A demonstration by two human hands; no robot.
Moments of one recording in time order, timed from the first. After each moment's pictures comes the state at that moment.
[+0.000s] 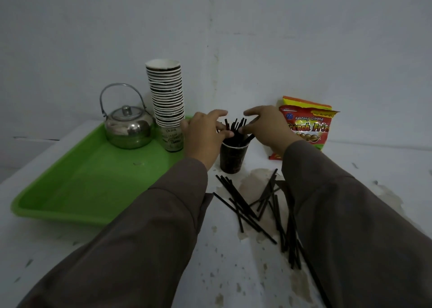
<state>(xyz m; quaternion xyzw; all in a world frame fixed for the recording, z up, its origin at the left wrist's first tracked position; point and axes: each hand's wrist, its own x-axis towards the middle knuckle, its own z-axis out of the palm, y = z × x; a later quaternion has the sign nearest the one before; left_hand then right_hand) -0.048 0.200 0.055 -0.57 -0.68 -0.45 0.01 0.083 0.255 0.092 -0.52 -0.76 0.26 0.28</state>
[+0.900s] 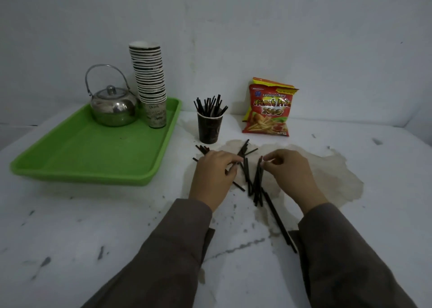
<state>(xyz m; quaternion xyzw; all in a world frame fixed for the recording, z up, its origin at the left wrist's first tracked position) 0.044 0.085 -0.014 -0.67 -0.60 -0.44 -0.06 0.207 0.128 0.015 -0.61 -0.69 0.23 0.31</state>
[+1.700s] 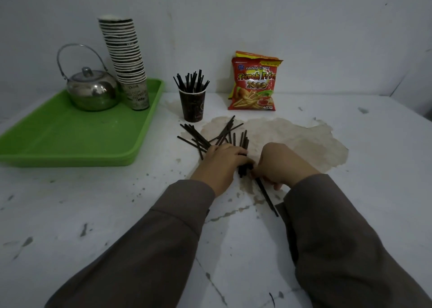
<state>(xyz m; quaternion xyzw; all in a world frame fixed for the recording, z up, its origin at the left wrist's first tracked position) 0.075 0.081 -0.035 -0.83 -0.53 -0.17 -0.02 0.212 0.101 0.017 -0.66 -0.72 0.21 -0.03</state>
